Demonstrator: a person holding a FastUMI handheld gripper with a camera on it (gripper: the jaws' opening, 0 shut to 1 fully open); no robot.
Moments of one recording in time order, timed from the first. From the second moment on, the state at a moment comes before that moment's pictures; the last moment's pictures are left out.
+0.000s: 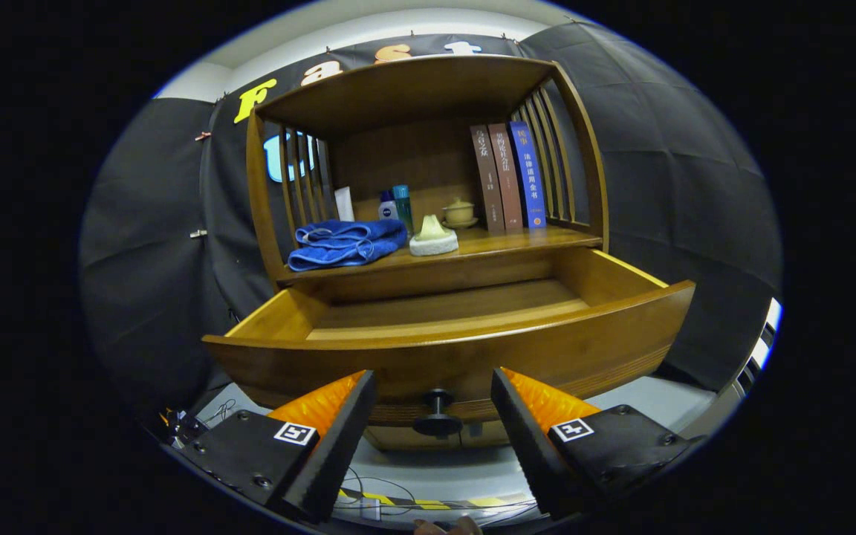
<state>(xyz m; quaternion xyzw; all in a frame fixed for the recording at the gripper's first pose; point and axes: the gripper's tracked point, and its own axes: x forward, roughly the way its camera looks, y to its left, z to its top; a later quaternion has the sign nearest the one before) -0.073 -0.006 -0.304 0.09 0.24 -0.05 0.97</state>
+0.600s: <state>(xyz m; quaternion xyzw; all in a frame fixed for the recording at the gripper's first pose) -0.027 -0.014 -0.313 0.09 0.24 -0.07 0.97</state>
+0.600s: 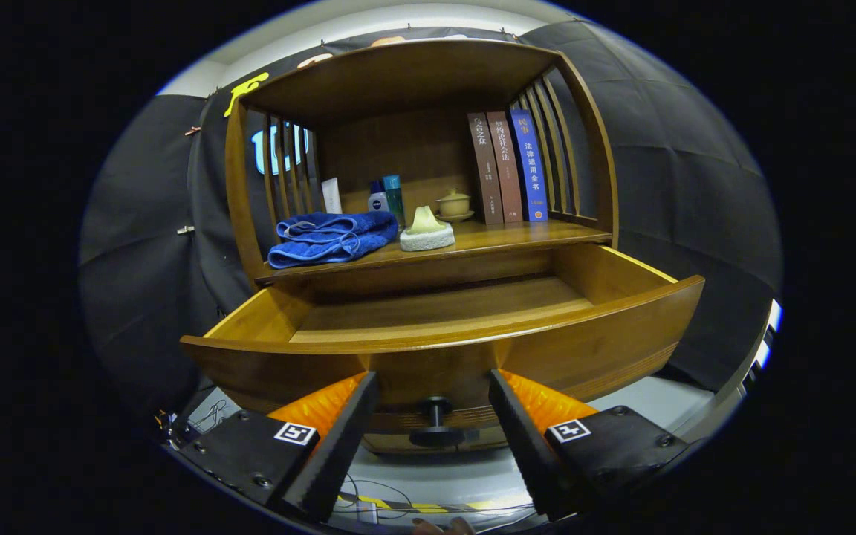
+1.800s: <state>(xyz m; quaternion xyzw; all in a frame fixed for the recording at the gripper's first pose) 0.108 -0.029 -0.343 0.10 0.23 -0.07 0.97</state>
